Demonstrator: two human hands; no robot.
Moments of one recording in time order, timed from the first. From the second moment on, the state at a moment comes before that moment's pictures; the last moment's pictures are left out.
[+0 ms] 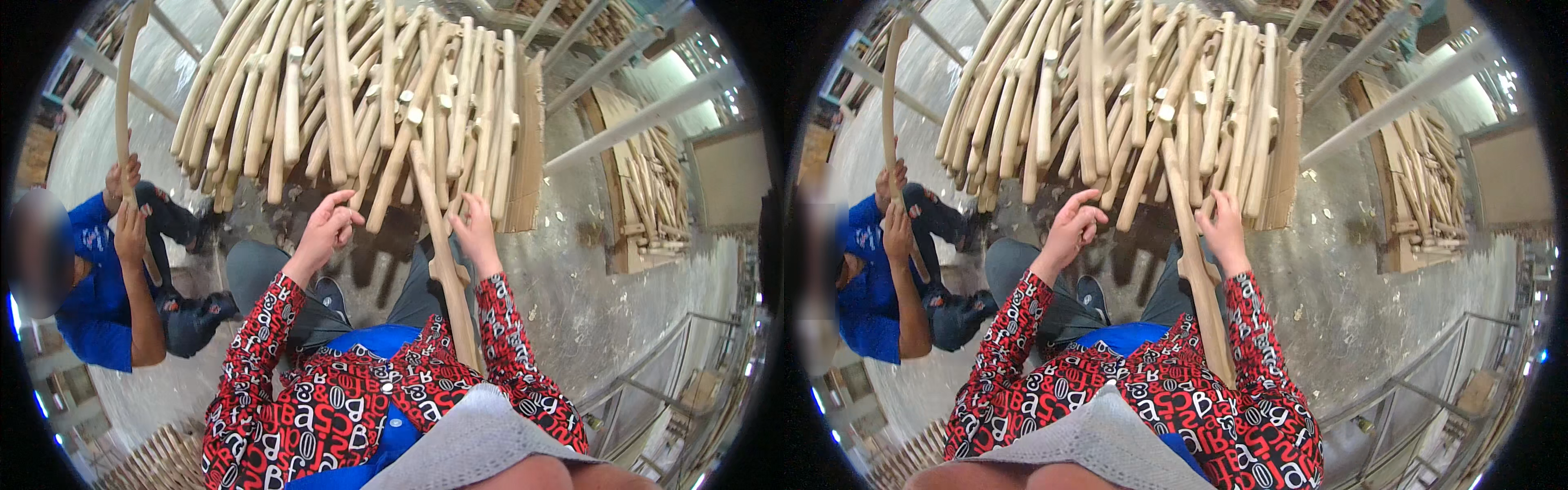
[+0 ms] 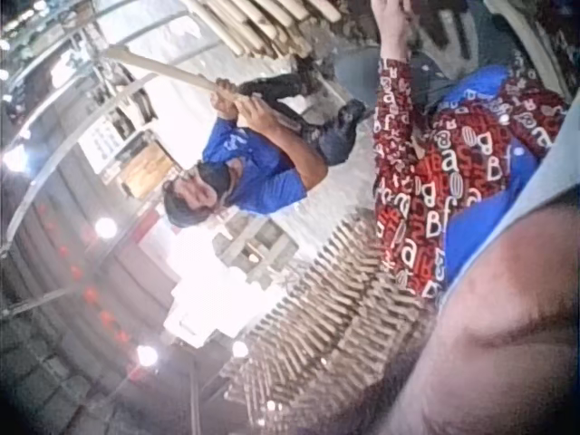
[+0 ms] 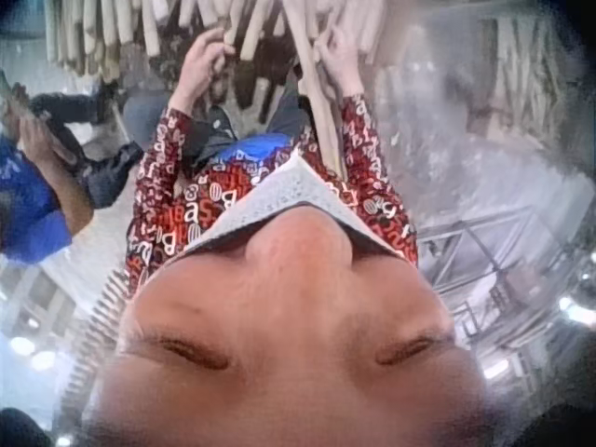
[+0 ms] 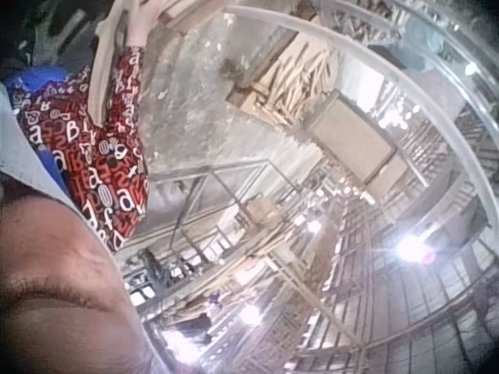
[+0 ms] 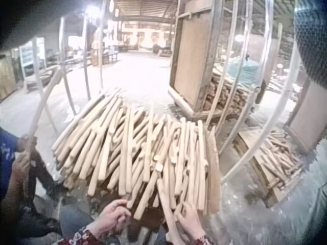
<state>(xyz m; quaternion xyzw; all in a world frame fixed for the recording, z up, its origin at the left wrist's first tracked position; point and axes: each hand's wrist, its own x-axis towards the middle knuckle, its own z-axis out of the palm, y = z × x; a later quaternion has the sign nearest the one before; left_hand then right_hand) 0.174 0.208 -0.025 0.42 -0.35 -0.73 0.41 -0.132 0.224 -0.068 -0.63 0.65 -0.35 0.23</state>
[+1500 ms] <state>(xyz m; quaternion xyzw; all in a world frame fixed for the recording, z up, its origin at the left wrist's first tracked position) 0.189 0.134 -0.023 0.31 -0.19 -0.84 0.41 -0.221 0.509 -0.022 -0.42 0.79 -0.19 0.41</state>
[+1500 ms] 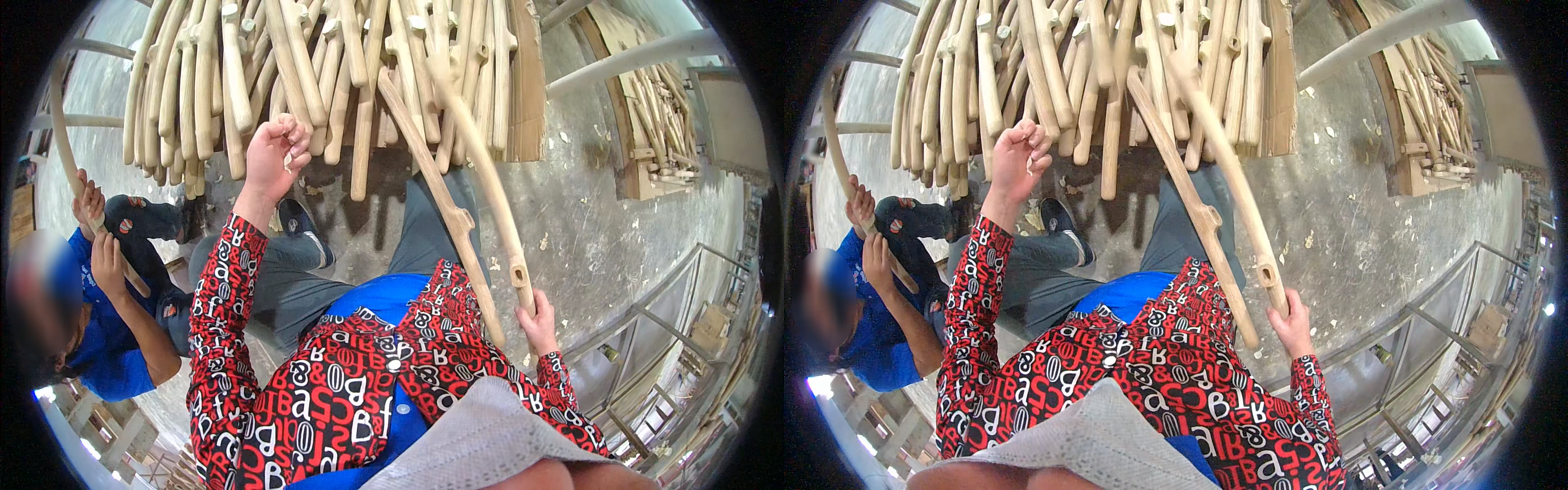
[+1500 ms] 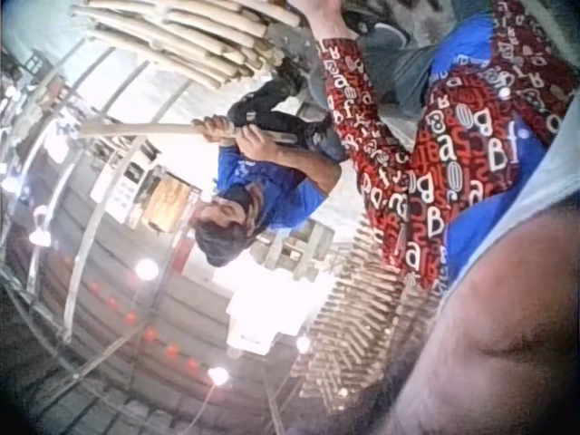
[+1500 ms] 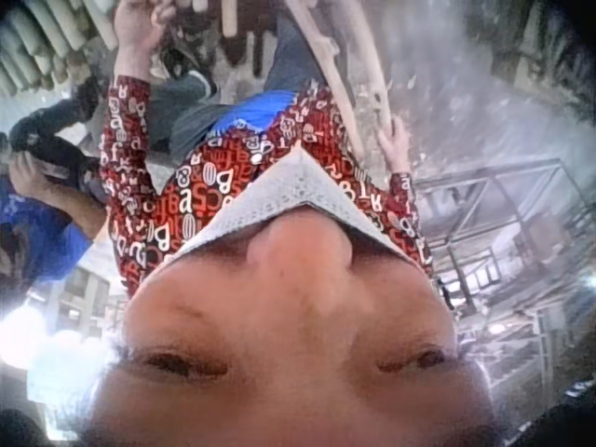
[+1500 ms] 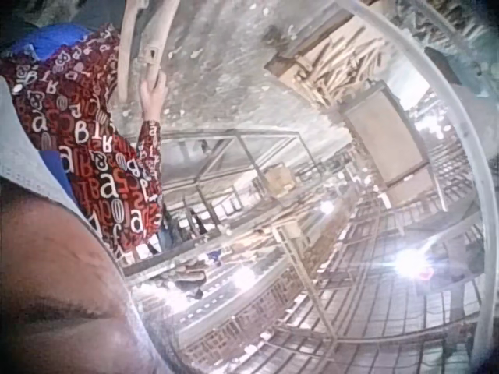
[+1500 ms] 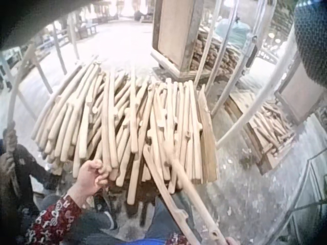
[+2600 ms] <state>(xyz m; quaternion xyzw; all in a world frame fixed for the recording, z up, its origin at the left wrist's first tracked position) 0.140 0.177 -0.020 0.38 -0.81 -0.44 0.02 -0.203 0.064 -0.101 -0.25 0.67 -0.48 0.51</state>
